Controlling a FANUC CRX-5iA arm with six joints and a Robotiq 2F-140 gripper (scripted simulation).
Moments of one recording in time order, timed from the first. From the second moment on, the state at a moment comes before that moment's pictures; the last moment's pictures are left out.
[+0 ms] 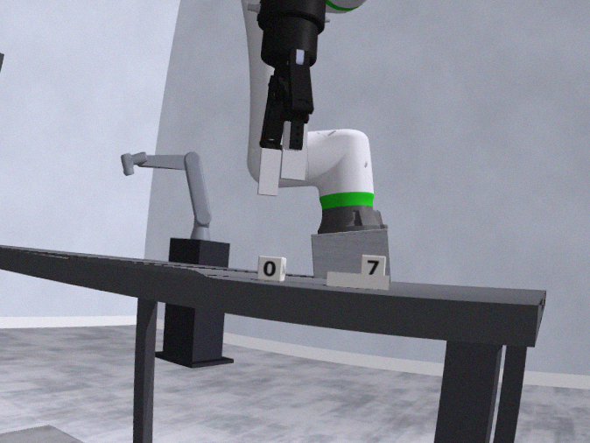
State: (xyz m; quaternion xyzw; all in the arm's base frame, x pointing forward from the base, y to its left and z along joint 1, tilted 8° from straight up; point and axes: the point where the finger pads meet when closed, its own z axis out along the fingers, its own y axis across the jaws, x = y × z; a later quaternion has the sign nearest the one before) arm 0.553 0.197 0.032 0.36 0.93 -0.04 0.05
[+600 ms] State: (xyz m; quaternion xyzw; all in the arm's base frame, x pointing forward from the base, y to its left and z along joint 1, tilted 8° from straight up) arm 0.553 0.197 0.030 0.52 0.85 -0.04 0.06
